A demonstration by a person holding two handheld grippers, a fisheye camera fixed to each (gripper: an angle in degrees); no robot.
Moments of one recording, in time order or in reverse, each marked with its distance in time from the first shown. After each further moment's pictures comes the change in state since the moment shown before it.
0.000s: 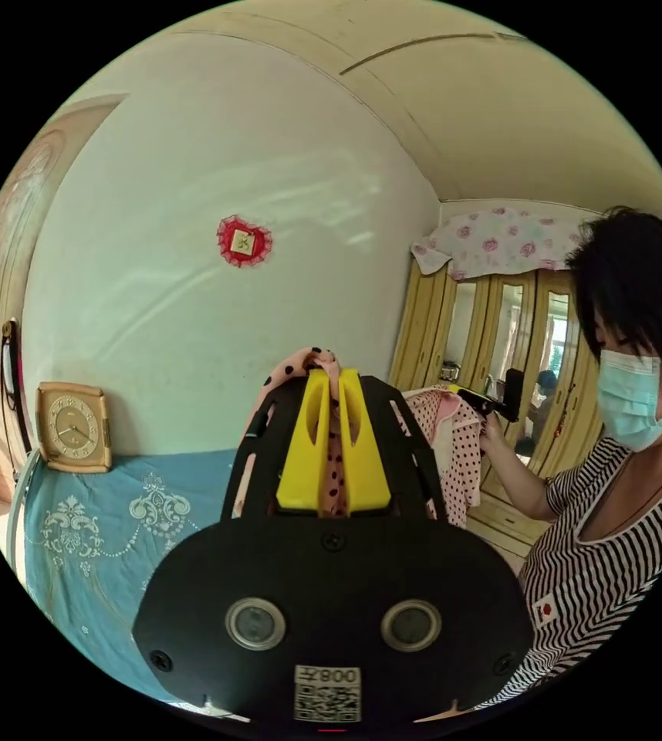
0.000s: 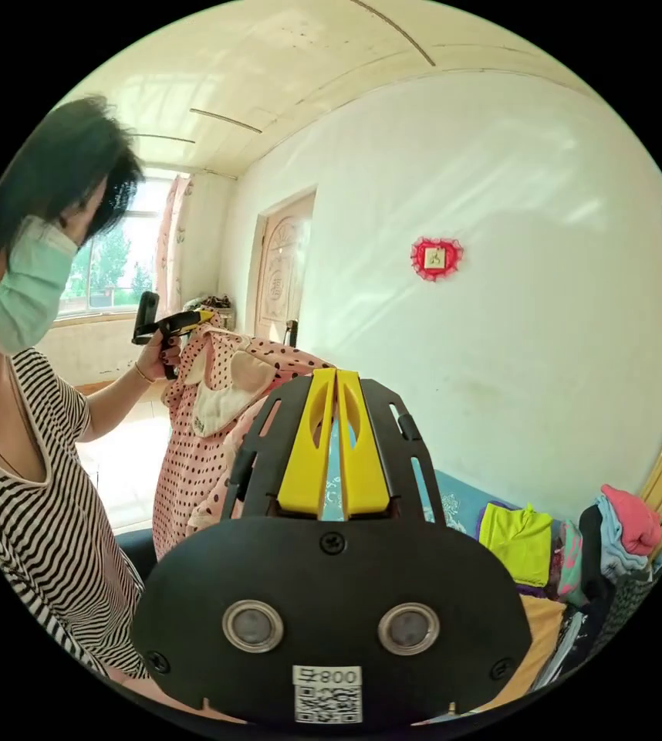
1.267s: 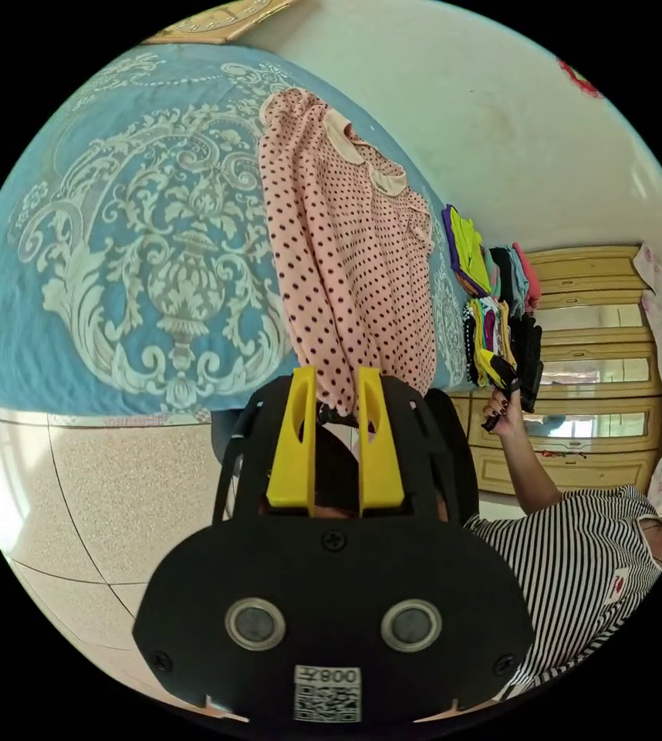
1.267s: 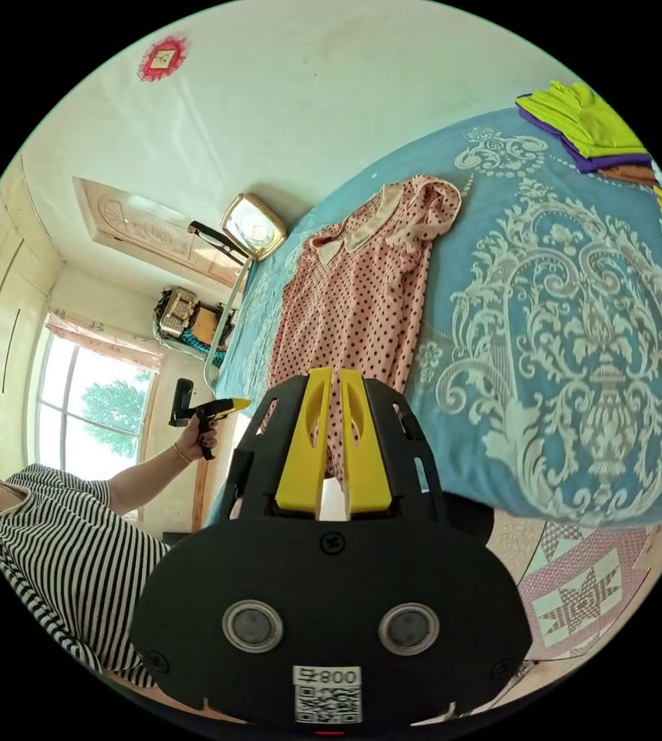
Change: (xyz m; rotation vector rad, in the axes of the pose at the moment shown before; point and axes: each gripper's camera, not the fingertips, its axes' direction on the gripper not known) left arm -0.167 0.737 0.047 -0.897 -0.015 -0.820; right arm -0.122 0.334 0.517 -0.158 -0.495 1.252
